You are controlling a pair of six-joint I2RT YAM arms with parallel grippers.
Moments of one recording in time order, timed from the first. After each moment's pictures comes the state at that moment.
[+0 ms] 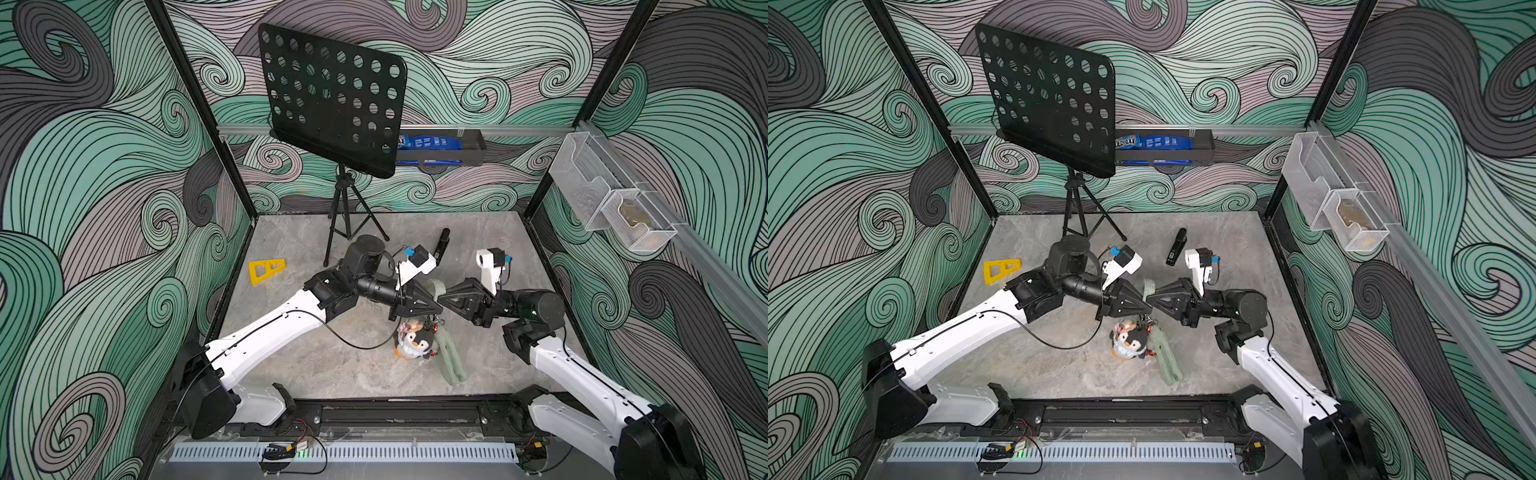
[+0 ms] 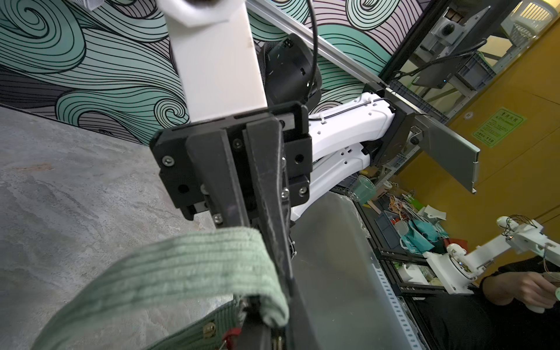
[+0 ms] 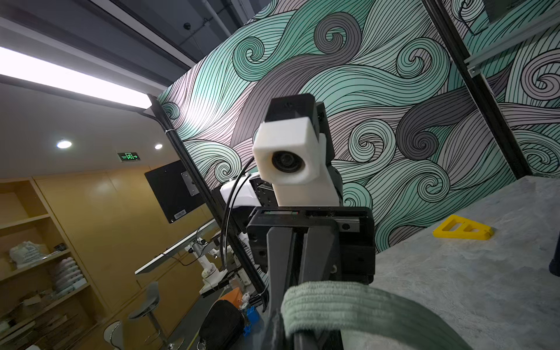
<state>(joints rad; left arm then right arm) -0.81 1.35 1.20 -0.20 0.98 -0.13 0.37 0.99 0.50 1.14 -1.13 1.11</state>
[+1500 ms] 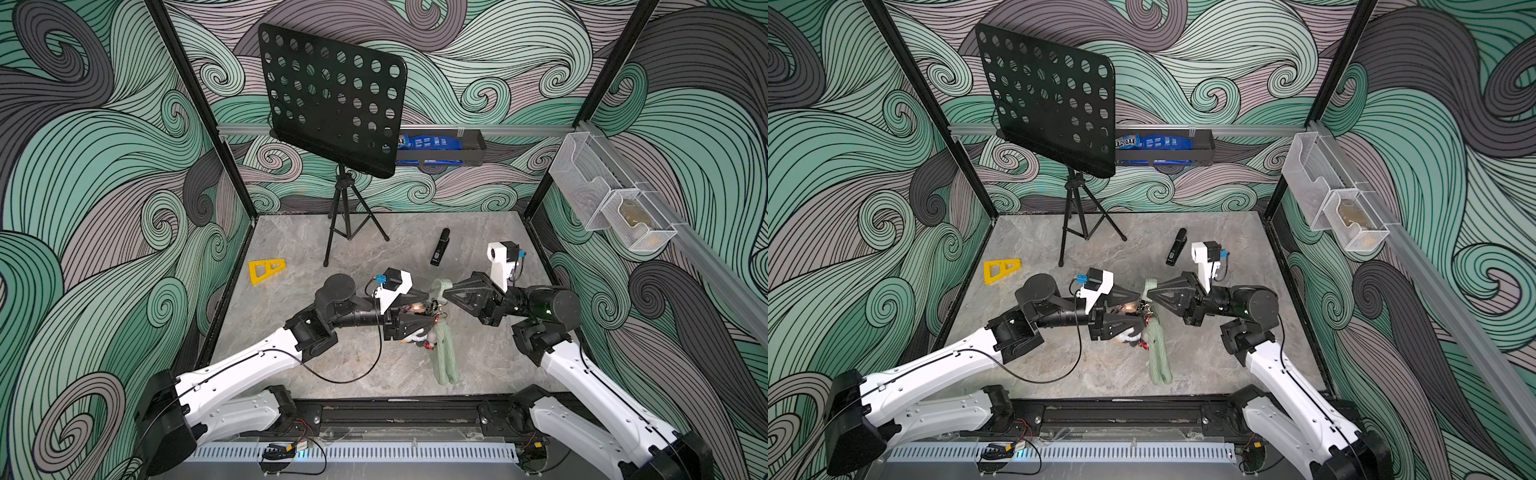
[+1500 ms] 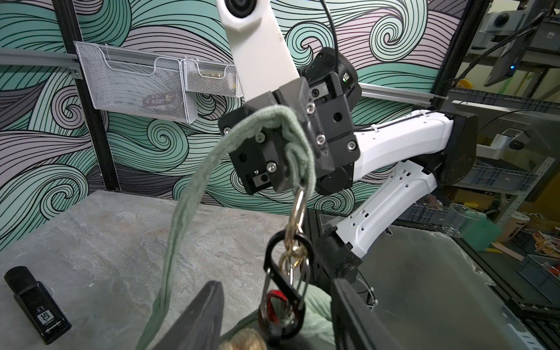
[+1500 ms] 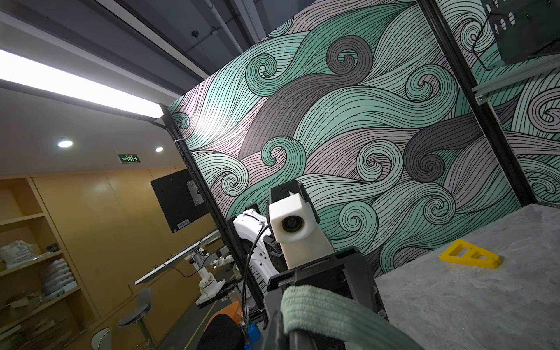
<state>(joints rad) -0.89 1.08 0.82 0.26 0.59 -0.09 0.40 0.89 0.62 0.95 -1.08 1.07</state>
